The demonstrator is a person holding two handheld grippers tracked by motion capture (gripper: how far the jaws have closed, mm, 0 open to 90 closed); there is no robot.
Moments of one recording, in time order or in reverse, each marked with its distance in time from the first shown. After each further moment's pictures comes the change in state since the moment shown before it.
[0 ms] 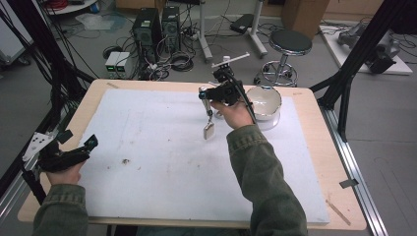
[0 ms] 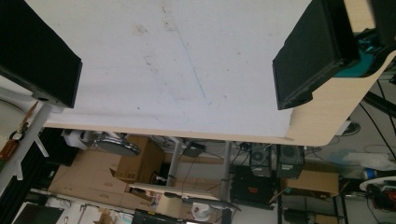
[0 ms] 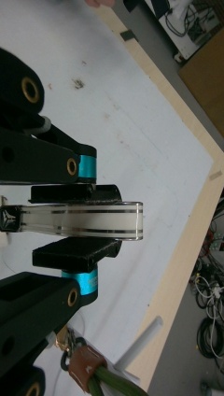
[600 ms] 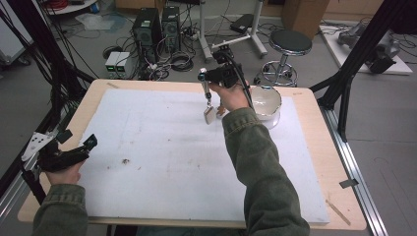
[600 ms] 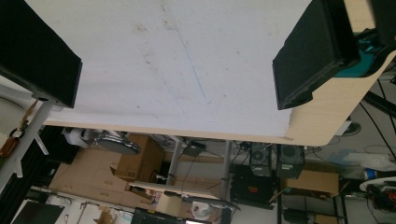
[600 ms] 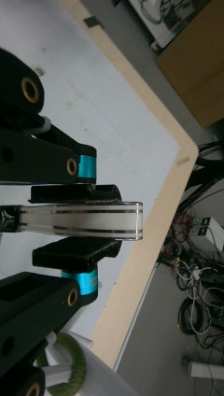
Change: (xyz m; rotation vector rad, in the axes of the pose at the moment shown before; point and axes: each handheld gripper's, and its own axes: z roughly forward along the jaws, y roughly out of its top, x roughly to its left) left arm 0.002 0.000 0.000 -0.005 0.001 -0.010; right arm -0.010 0.040 -0.001 -0.062 -0.038 0.031
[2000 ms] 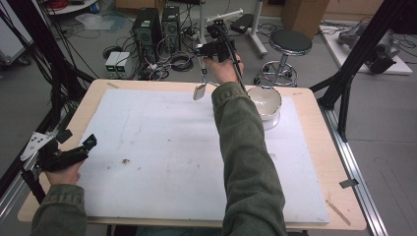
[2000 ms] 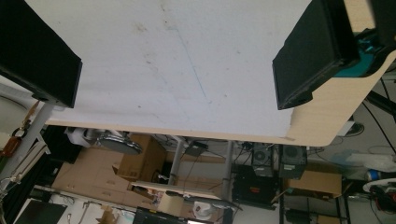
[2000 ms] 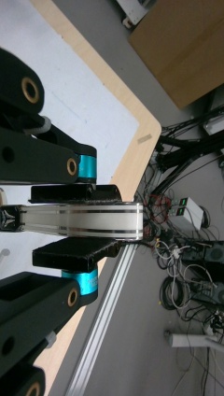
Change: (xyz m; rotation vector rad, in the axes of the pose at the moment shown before) left arm 0.003 0.000 0.000 0.000 -0.010 -0.005; right arm -0.017 0.059 0.028 -0.047 -0.086 0.031
